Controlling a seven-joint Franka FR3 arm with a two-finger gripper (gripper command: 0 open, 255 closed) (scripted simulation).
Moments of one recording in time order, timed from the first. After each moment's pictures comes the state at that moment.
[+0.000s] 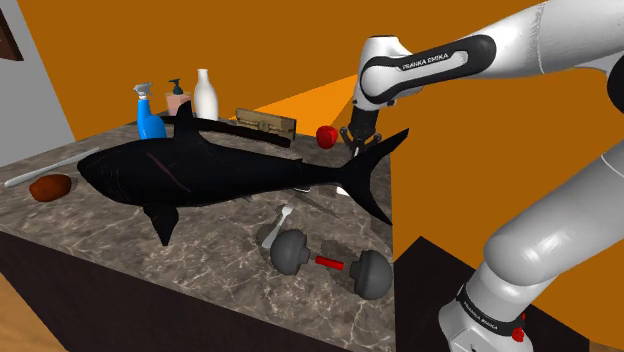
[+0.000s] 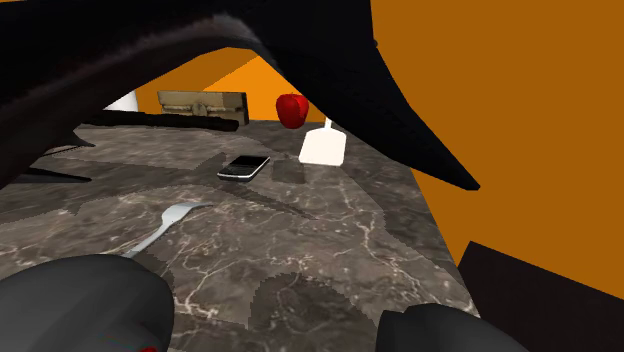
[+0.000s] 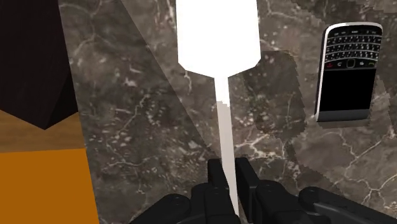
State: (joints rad) arm -0.25 -0.25 0.20 -2.24 -0.01 2.03 0.98
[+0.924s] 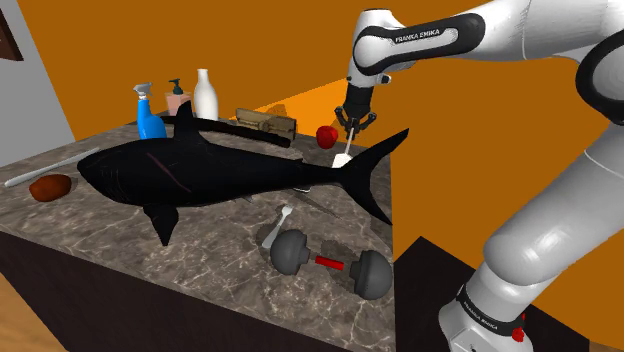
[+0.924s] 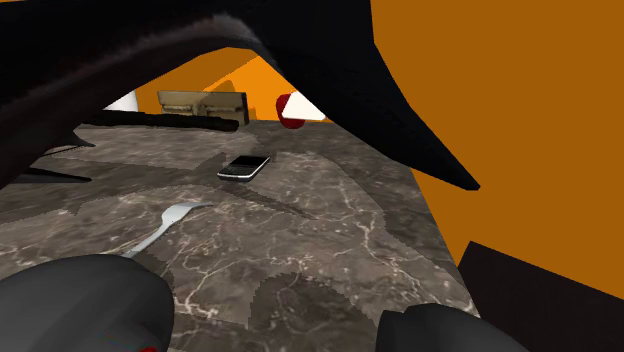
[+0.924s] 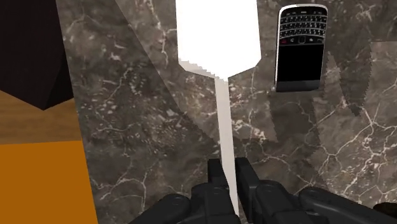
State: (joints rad) arm -0.26 -0.15 0.20 -1.99 -0.03 1.89 0.98
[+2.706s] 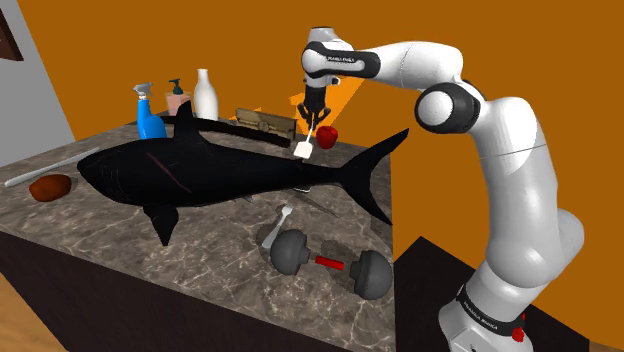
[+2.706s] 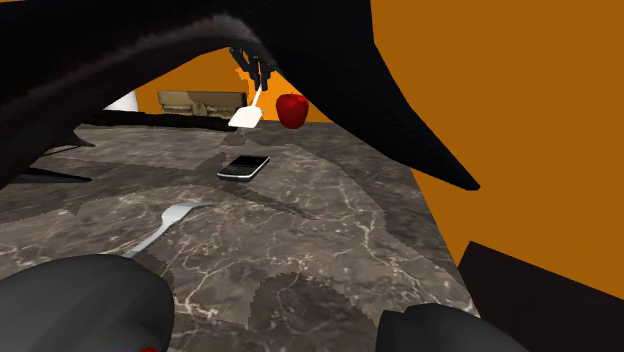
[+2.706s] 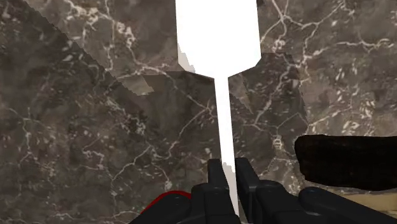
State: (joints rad) arm -0.19 0.67 0.18 -0.99 -0.17 1.69 1.00
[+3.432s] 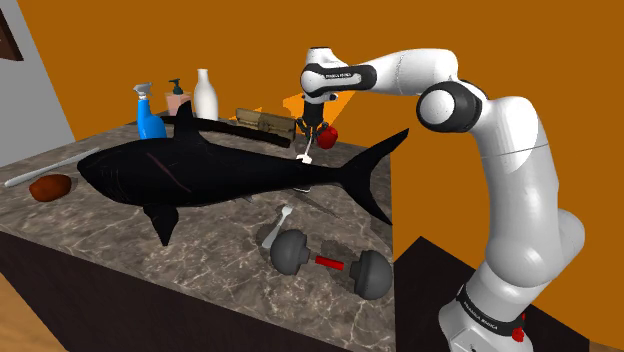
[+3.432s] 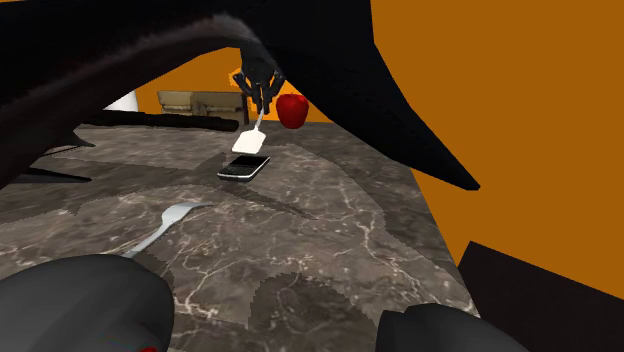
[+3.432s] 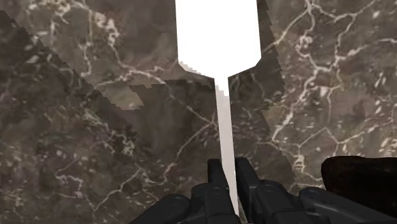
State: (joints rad) arm -0.20 0.66 0.18 -1.16 -0.17 1.84 1.01
